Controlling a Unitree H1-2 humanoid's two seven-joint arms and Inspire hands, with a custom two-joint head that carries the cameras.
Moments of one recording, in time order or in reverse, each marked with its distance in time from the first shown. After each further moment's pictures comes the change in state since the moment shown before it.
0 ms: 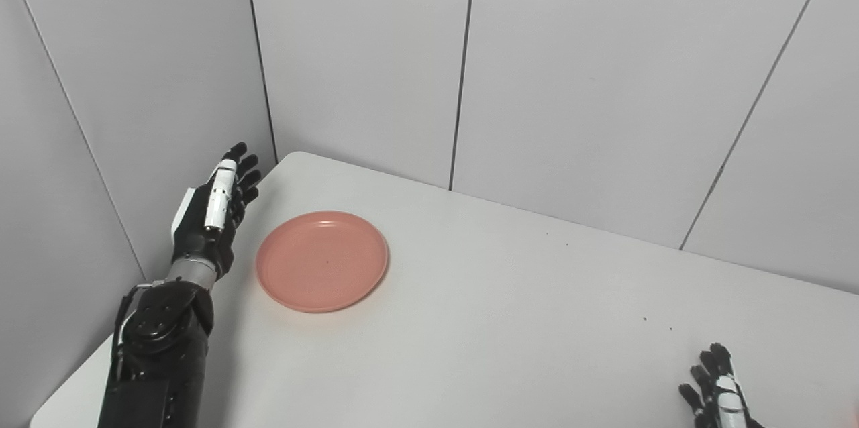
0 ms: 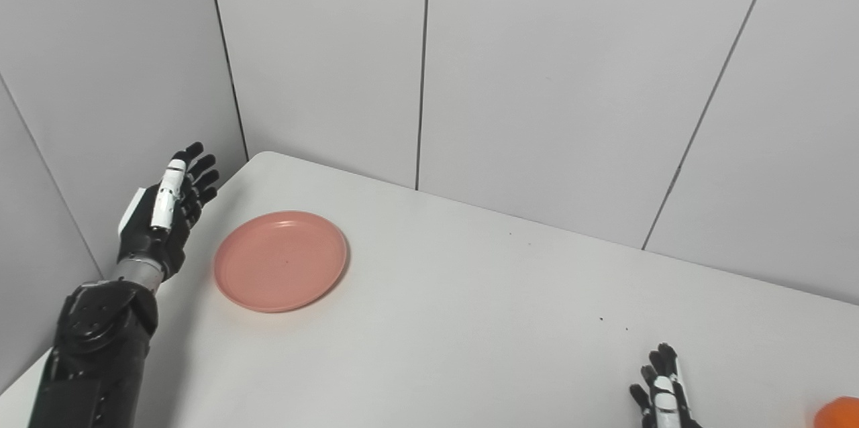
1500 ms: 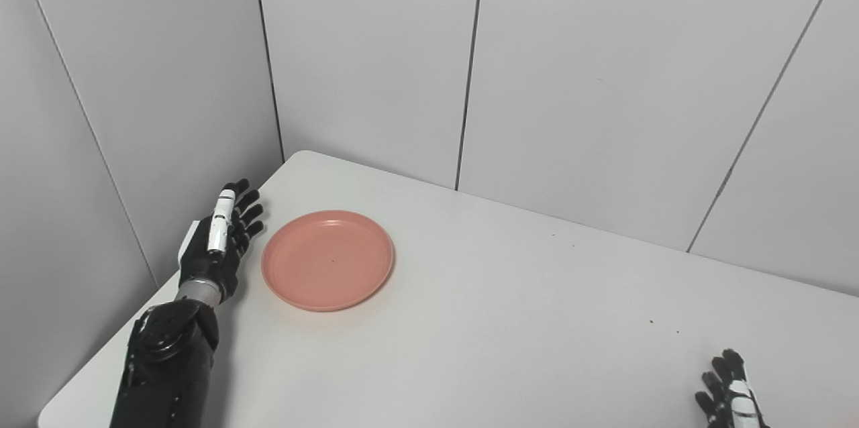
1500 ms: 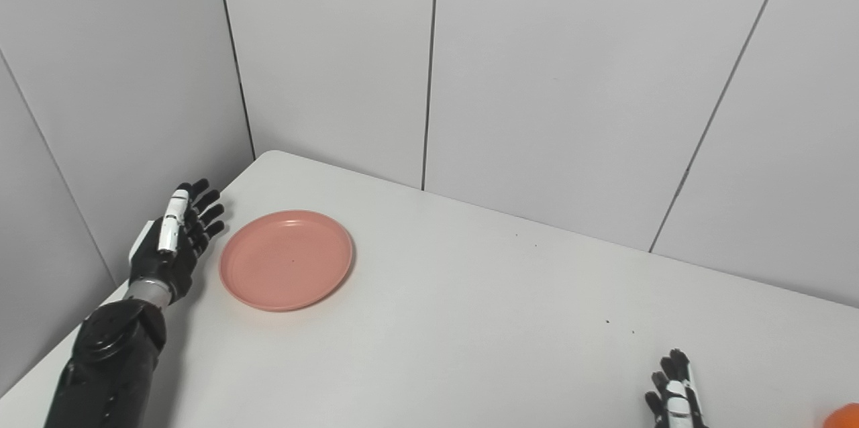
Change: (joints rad) left arm 0.008 -0.002 0.015 0.202 -0.074 -0.078 -0.005; right arm 0.005 -0.003 -0.011 -0.041 0.005 0.057 0.000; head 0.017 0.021
